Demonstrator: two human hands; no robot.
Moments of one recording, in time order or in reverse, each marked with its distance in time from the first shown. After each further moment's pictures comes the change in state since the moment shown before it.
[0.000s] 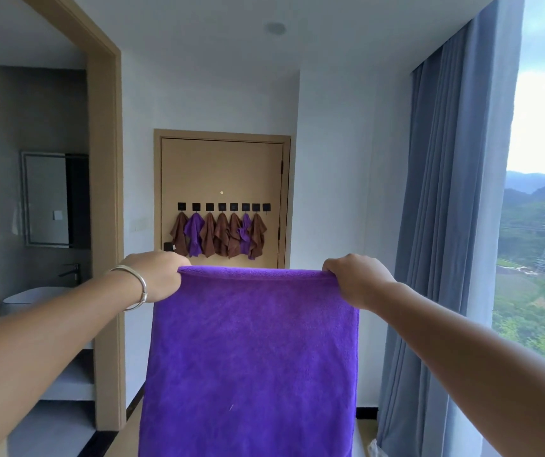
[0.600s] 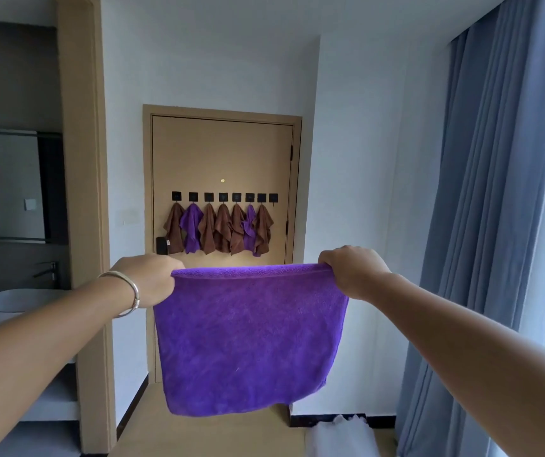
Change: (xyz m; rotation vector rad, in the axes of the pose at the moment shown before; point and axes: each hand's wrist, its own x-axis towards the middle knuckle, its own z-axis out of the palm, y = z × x) left_hand 0.182 -0.144 0.126 -0.076 -0.016 0.010; right_hand 0.217 -0.070 0.114 -0.046 0.009 0.018
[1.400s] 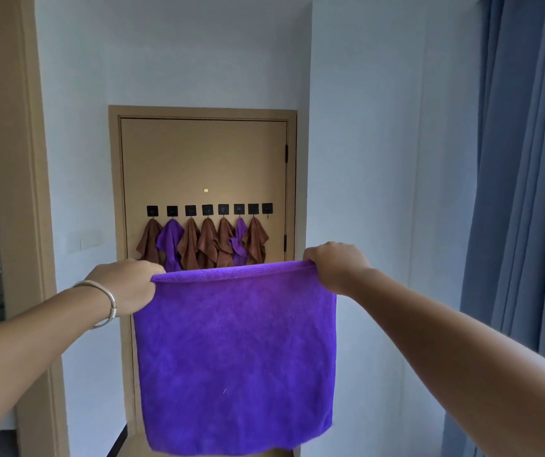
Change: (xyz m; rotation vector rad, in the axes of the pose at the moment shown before) left_hand 0.278 0.038 0.095 0.092 0.047 -0.091; right_hand 0.253 0.116 0.173 0.033 0.028 -0.017
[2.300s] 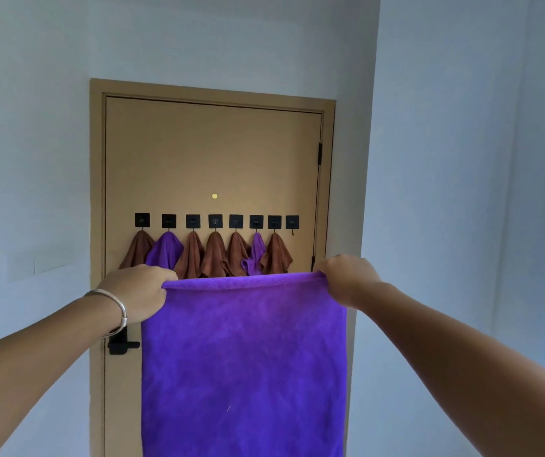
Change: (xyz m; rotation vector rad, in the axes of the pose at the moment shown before) left_hand 0.313 -0.136 0.164 -0.130 0.054 0.092; right_hand 0.322 -0.063 0.187 0.000 -0.029 0.028
